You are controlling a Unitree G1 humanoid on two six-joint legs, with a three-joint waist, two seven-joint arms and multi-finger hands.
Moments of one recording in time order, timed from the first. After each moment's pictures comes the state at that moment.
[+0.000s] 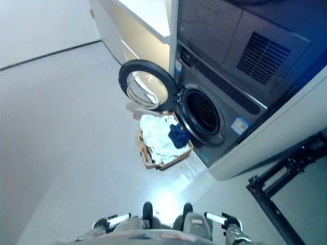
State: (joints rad) left arm -0.10 0.18 -0.07 1.38 -0.24 -0.03 0.07; right arm -0.12 -0.18 0.01 1.38 0.34 -0.04 -0.15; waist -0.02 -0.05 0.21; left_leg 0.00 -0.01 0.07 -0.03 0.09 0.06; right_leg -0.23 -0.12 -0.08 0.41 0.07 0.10
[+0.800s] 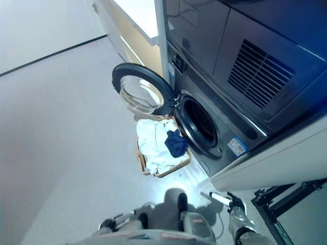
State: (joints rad) left arm -0.13 0.14 -0.06 1.38 -0.40 -0.07 0.10; right arm -0.16 -0.26 0.06 1.26 0.37 -0.08 -0.18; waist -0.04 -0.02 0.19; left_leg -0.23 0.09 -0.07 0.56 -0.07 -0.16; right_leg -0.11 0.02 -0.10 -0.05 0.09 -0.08
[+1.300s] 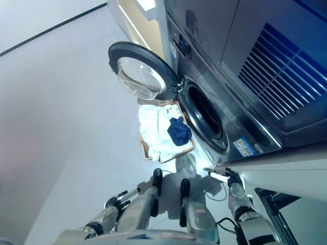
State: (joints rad) left arm -0.17 0.12 -0.06 1.33 -0.43 -0.07 0.10; right arm -0.29 -0.28 0.13 1.25 0.32 -0.09 -0.19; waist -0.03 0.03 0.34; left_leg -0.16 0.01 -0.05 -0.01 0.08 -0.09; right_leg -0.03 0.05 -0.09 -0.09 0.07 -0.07
